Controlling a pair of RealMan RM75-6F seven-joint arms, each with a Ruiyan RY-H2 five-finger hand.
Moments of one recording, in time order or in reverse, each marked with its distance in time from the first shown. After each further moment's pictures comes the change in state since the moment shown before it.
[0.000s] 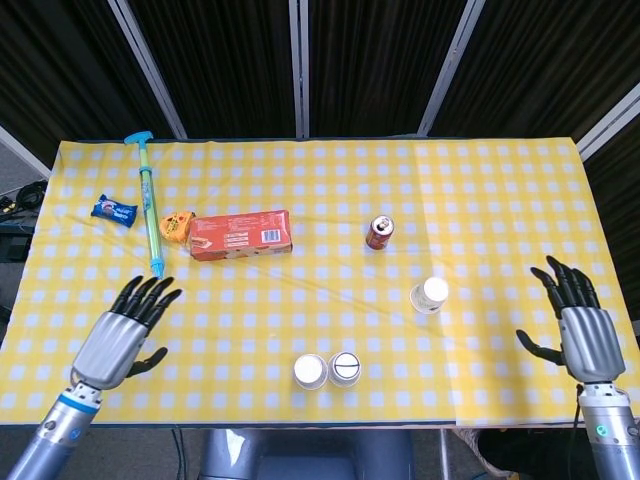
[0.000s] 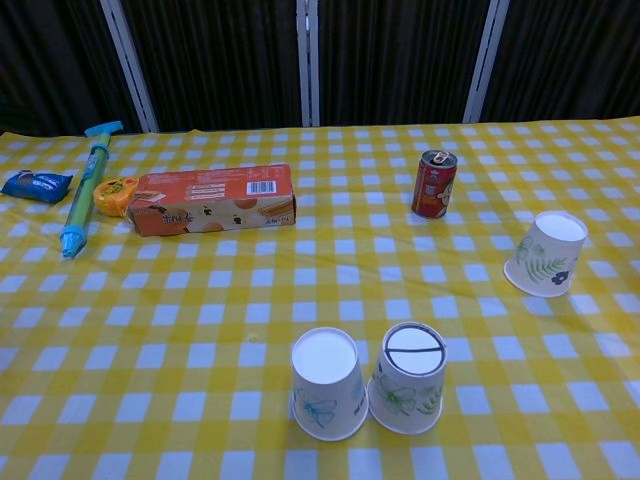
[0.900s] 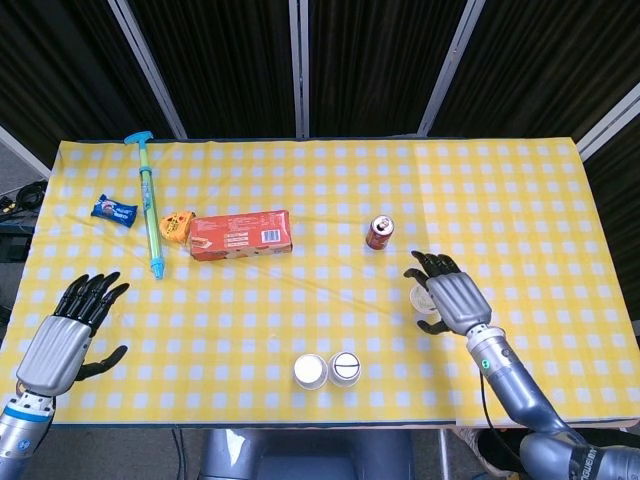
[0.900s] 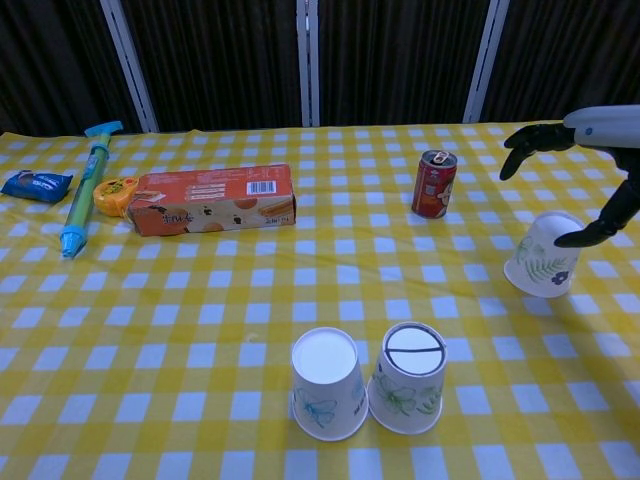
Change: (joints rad) left arm 0.129 0.081 -0.072 0.081 0.063 0.028 -0.220; right arm 0.441 -0.082 0.086 -0.154 0.529 -0.500 -0.485
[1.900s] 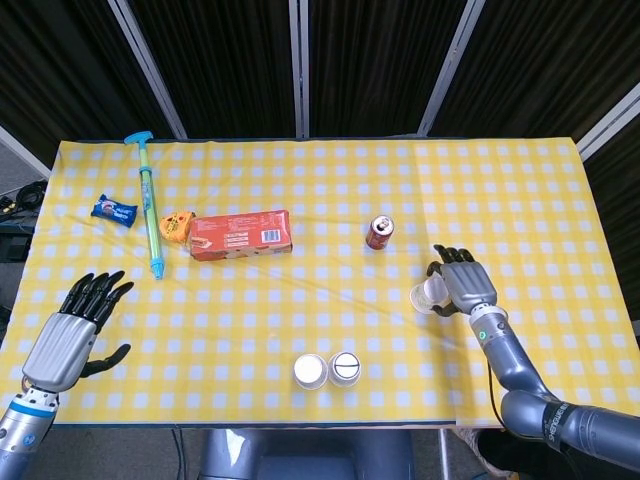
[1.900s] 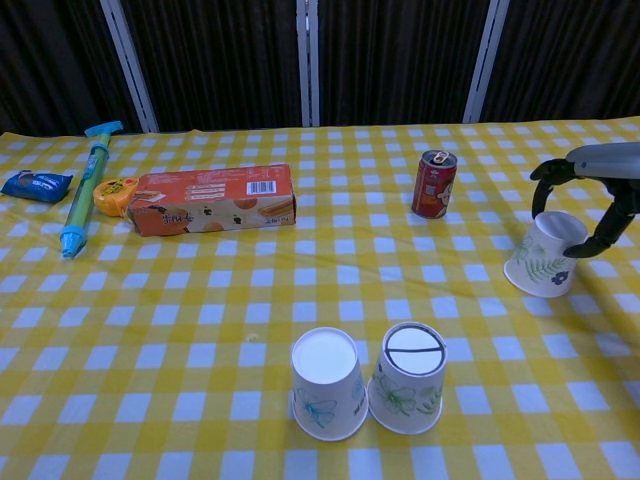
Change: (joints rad) left arm 0.028 -0.008 -0.063 0.011 0.013 -0.074 -0.002; right arm 0.137 -0.108 -0.077 0.253 0.233 -0.038 -0.016
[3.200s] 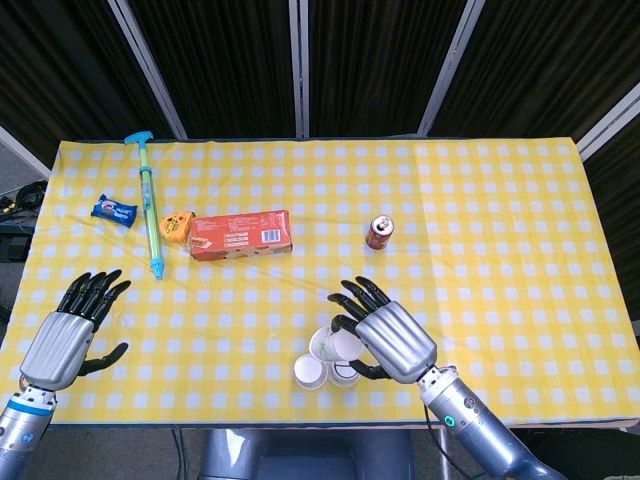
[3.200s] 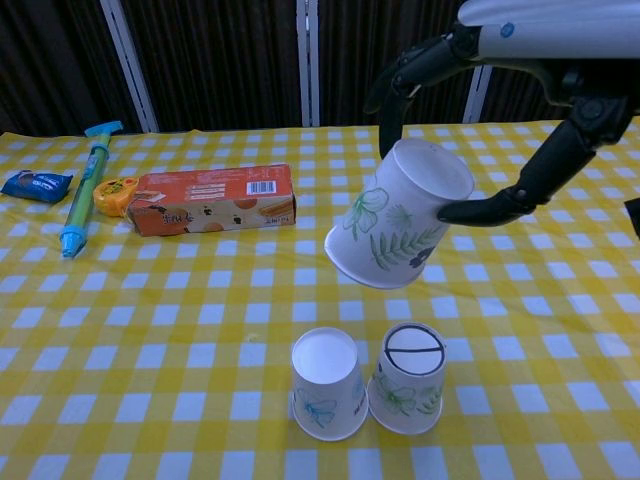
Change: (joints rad) left arm 0.022 0.007 -0.036 0.005 0.000 -0.033 -0.011; right arm -0.065 0.136 -0.041 -0.654 -0.534 0.227 -0.065
